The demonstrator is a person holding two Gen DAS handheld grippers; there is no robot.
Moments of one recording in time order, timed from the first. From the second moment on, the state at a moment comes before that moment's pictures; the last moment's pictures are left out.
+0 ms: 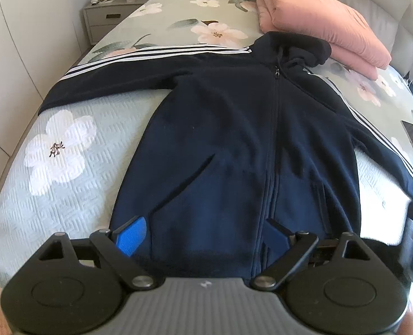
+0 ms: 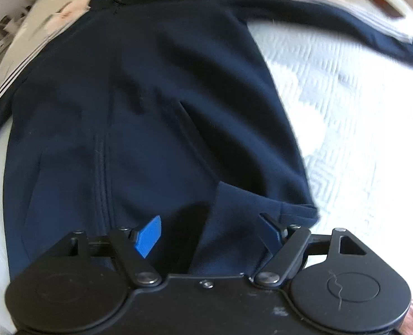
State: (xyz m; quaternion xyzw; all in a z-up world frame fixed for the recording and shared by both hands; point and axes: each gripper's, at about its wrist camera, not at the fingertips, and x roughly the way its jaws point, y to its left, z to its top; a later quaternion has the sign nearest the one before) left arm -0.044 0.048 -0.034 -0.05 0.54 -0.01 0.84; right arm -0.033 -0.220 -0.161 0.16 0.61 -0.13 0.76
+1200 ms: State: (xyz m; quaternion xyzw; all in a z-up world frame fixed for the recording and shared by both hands) left arm -0.083 0.055 -0.022 -0.06 0.52 0.01 0.85; right arm -0.059 -0.281 -0.168 0.03 0.71 -0.28 0.65
